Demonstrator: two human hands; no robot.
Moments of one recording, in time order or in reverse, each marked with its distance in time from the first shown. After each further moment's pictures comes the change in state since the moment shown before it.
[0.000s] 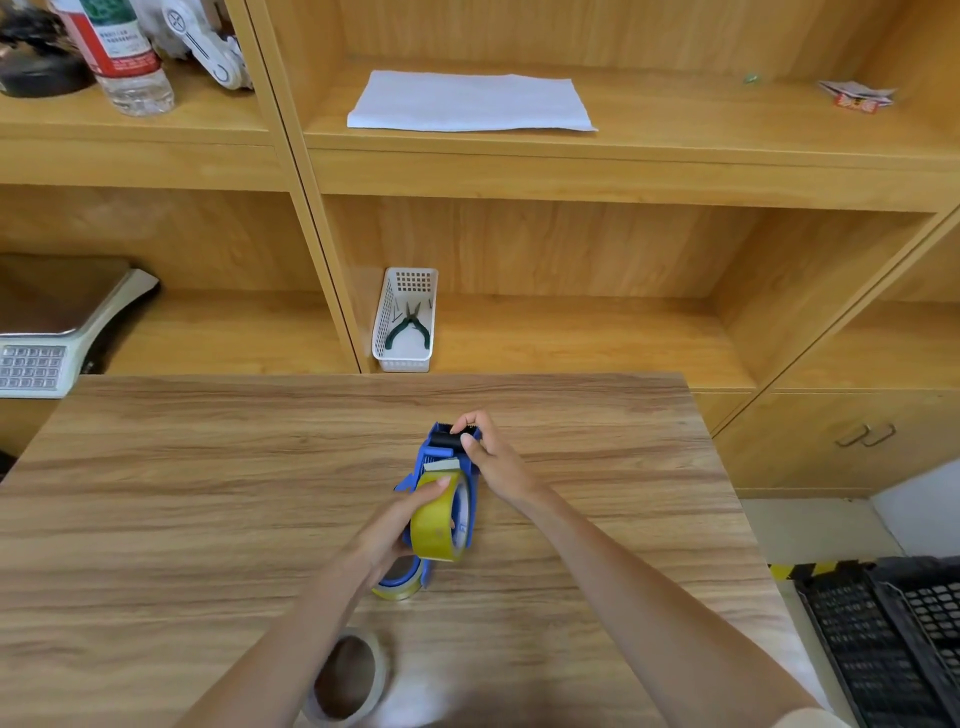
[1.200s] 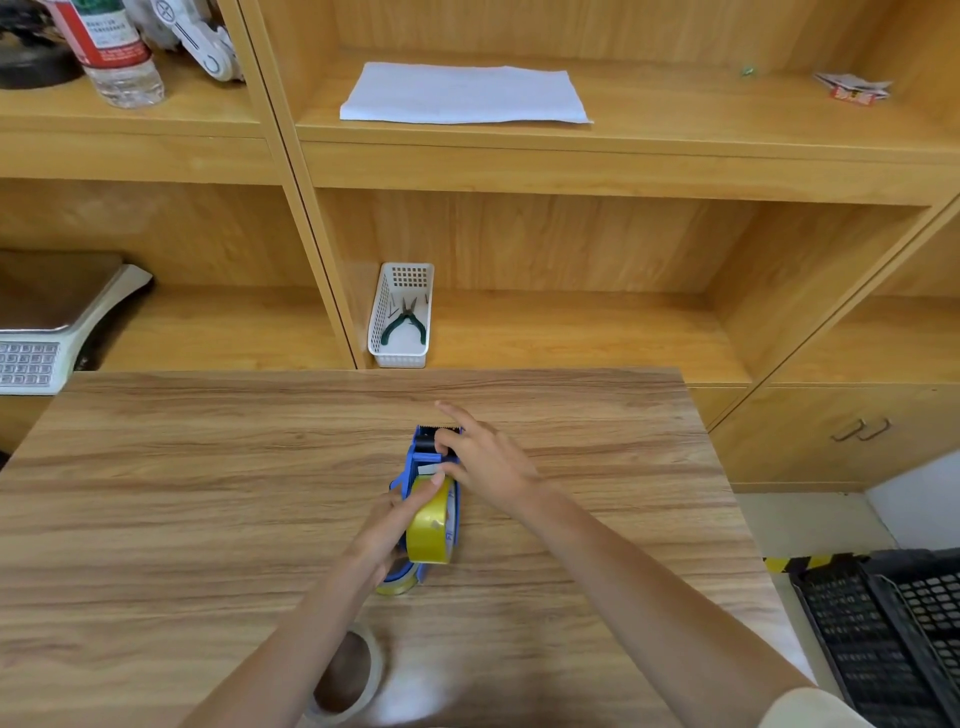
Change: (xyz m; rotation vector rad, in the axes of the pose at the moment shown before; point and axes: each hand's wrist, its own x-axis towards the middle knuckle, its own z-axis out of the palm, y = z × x) left_hand 0.020 -0.024 -0.005 0.060 0.233 -0.051; right_hand -0.007 -0.029 -0.003 -0.962 -0.095 -0.251
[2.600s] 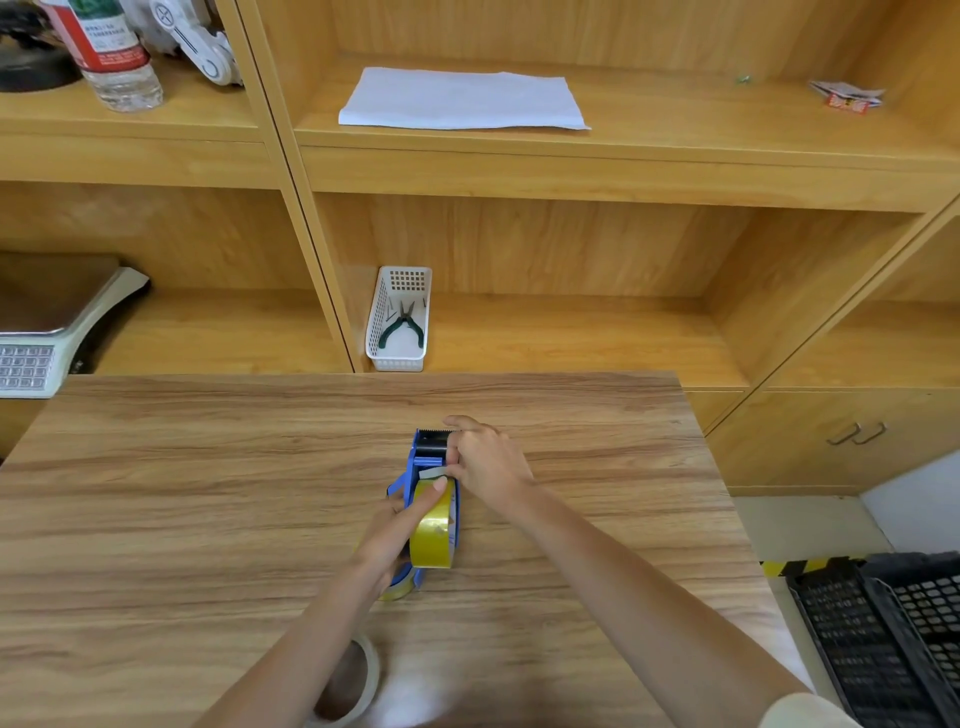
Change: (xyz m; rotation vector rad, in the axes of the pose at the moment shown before) left_hand -0.011 0.003 0.010 -0.072 -0.033 0.086; right_hand 0.007 0.000 0.000 0.120 -0.042 0.200
